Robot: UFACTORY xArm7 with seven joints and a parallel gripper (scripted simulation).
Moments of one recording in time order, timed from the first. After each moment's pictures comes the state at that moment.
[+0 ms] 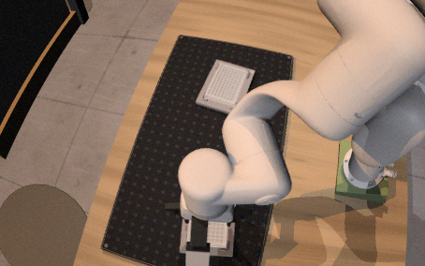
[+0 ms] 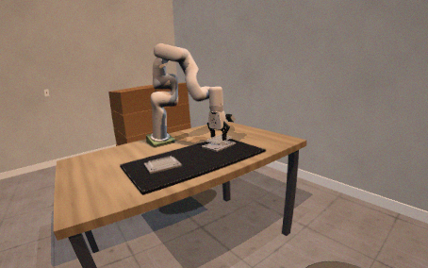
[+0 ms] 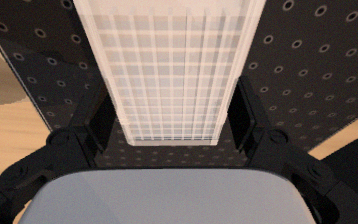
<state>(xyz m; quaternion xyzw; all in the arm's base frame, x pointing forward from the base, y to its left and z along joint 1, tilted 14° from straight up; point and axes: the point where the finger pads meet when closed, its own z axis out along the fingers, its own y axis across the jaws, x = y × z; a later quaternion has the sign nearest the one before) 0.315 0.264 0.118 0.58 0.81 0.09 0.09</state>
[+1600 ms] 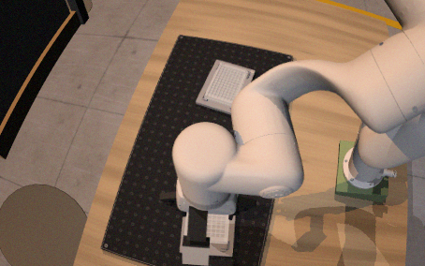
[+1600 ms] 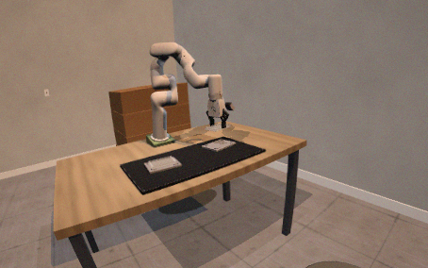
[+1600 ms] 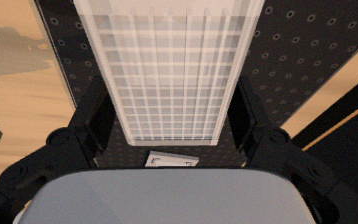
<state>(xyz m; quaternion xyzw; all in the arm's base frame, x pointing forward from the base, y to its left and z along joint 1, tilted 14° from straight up) 0.299 0.261 0.185 0.58 0.81 0.09 0.09</state>
